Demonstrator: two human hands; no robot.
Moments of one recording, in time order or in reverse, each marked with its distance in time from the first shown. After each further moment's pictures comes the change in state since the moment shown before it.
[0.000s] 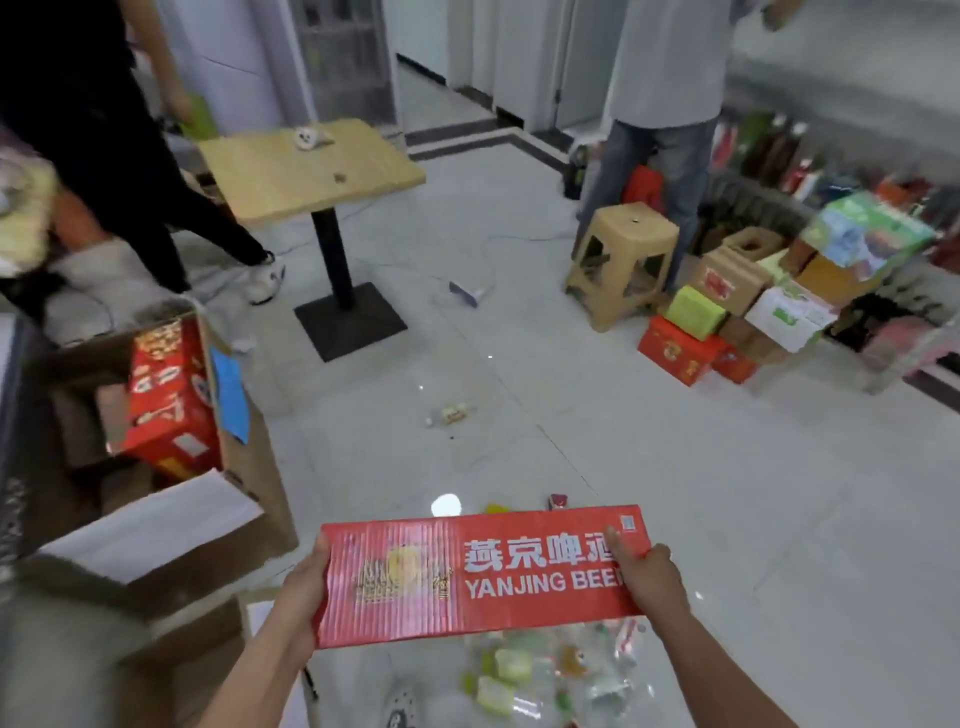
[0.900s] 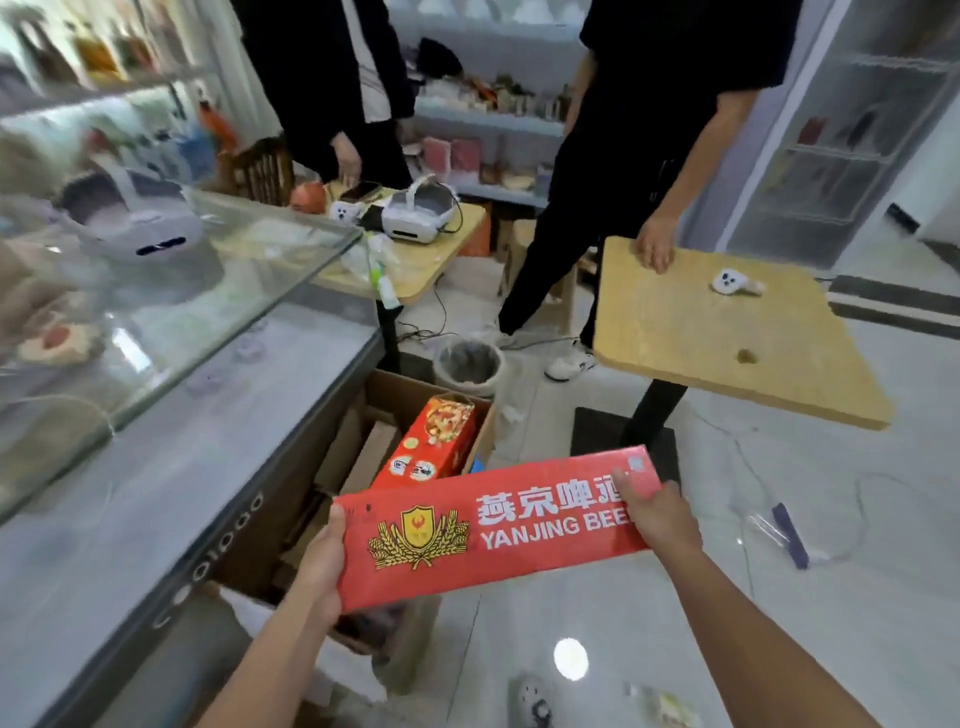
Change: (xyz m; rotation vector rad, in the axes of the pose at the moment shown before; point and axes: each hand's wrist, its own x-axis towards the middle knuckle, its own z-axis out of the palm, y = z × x) left_hand 0.278 0.314 -0.209 -0.766 0.538 0.173; right_hand 0.152 -0.642 0.409 -0.485 -0.346 -0.731
